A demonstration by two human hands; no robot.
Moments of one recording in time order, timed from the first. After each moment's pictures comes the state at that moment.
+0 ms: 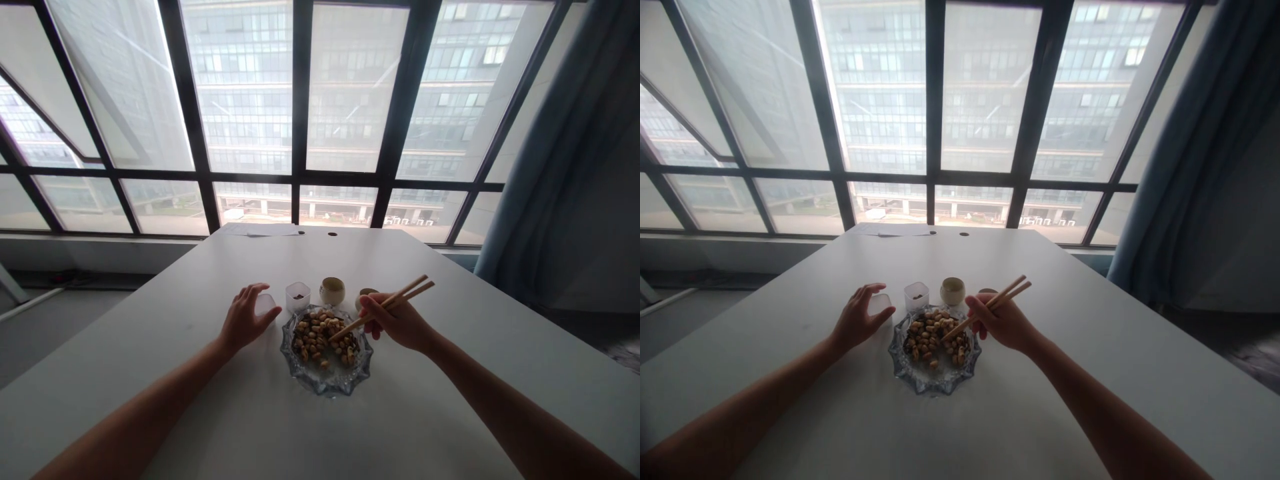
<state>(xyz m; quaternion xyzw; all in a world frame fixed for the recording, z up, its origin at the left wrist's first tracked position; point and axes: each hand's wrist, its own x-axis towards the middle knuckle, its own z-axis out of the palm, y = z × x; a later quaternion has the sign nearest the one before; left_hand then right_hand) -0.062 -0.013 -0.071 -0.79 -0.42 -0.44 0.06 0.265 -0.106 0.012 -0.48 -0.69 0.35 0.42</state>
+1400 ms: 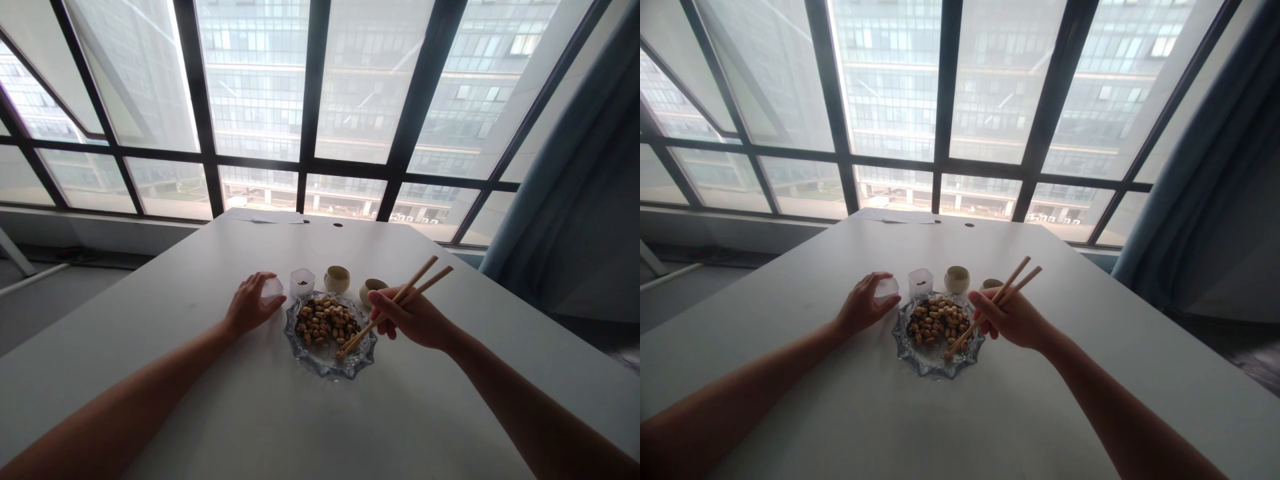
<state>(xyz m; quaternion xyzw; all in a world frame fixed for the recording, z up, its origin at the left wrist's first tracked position) -0.059 -0.018 -0.076 -0.80 -0.44 -0.41 0.03 0.258 -0.126 0.032 -0.47 -0.75 0.33 0.34</state>
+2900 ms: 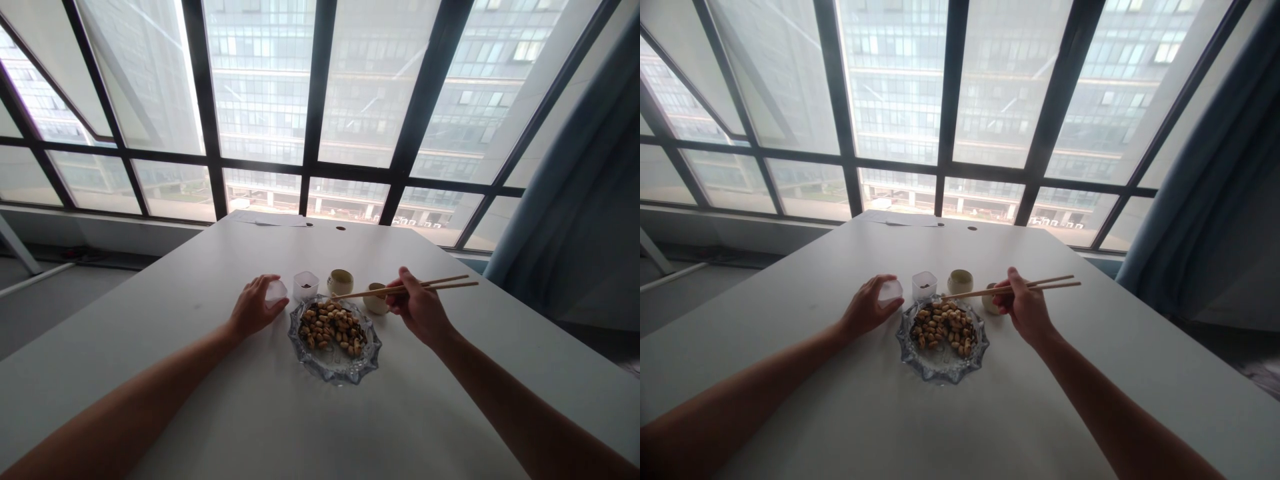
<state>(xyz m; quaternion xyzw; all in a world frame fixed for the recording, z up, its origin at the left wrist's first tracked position) -0.059 -0.017 -0.077 -0.80 -0.44 -0.41 0.03 0.266 -0.093 0.007 -0.47 -0.45 0.38 0.66</state>
